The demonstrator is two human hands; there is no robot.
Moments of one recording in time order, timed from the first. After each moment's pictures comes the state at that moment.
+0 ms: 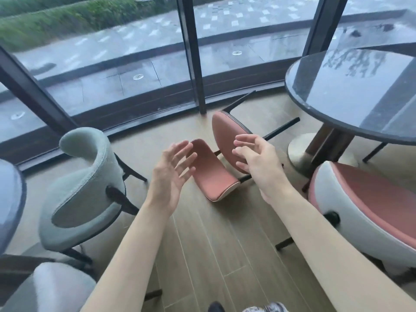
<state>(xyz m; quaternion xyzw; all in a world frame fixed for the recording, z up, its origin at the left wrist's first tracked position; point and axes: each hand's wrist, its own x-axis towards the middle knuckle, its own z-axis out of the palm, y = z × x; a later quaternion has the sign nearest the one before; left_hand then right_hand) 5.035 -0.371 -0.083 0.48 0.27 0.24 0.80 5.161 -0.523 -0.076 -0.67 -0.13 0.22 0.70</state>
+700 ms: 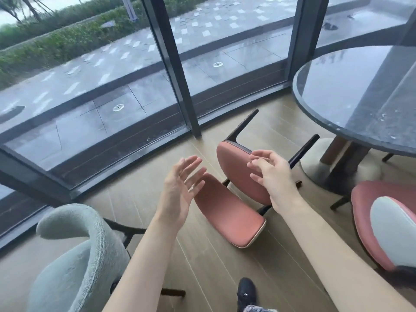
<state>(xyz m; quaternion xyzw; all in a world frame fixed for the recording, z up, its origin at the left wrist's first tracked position) 5.230 -0.103 -0.092 0.51 0.24 0.13 0.82 5.341 -0.279 -0.113 -0.64 0.02 0.17 0.75</state>
